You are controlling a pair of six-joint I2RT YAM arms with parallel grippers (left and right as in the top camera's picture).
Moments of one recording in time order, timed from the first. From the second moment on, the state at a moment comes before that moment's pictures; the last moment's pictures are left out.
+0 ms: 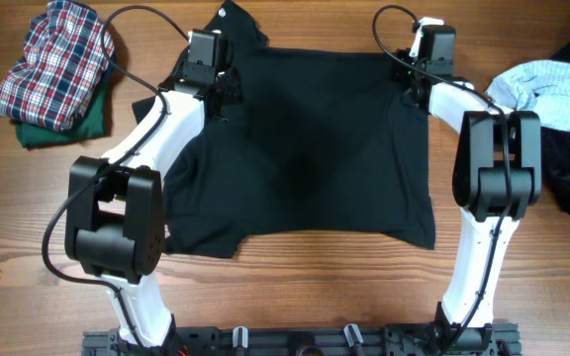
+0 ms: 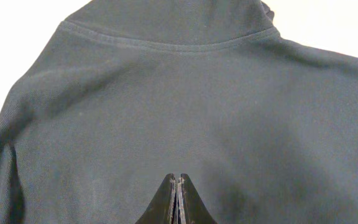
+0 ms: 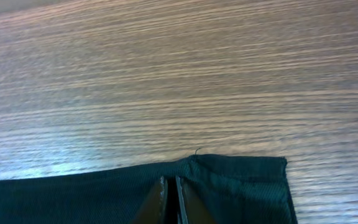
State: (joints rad) left arm -0.25 1.99 1.42 -0.35 -0.11 -0.33; right arm 0.00 2.36 1.55 0.08 0.00 0.15
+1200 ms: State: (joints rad) left arm -0.23 1.99 1.43 -0.59 -0.08 -0.37; right arm -0.01 1.99 1.73 -0.97 -0.32 0.14
